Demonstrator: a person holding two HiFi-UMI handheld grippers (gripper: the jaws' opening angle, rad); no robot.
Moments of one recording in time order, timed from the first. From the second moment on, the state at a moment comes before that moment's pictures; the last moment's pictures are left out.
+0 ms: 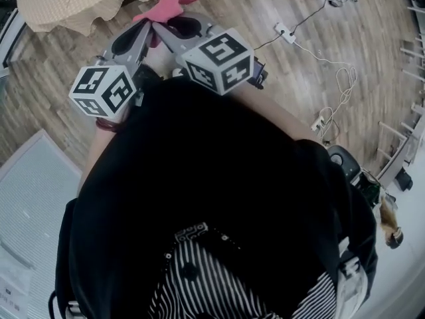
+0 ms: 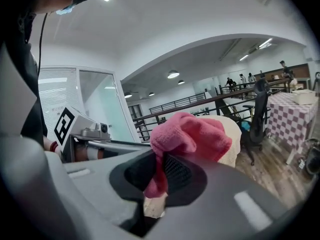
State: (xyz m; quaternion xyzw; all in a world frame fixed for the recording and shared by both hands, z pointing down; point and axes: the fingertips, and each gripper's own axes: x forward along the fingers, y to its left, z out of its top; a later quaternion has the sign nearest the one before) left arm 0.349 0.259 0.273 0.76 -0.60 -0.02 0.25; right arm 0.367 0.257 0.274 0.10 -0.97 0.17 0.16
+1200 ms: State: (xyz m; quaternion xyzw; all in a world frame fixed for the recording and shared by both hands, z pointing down) left arm 0.017 0.231 0.276 0.80 -0.55 -0.01 0.24; right arm 0.035 0.233 0.275 0.15 -0.96 0.17 0.16
